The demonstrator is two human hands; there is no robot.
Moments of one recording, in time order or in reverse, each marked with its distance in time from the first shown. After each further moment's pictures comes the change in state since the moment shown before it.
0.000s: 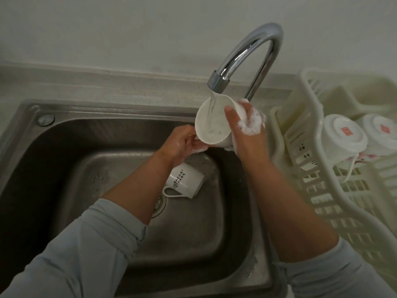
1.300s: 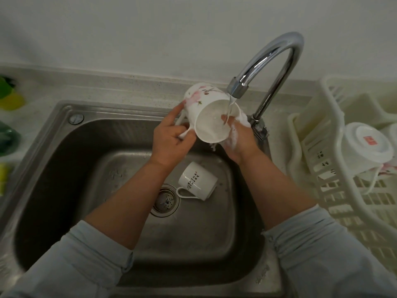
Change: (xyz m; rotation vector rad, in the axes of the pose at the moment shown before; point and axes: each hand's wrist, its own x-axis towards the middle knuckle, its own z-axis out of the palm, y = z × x) left_hand -0.039 0.019 -0.031 0.883 0.540 0.680; right_hand 0.011 -0.013 0.043 0.794 -0.390 0.270
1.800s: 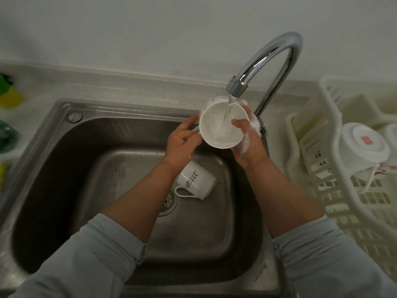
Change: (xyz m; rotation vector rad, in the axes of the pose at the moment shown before) left_hand -0.008 0.008 0.024 -0.508 -0.185 -0.406; right_hand -0.005 0.001 -0.022 0.073 0.071 -0.096
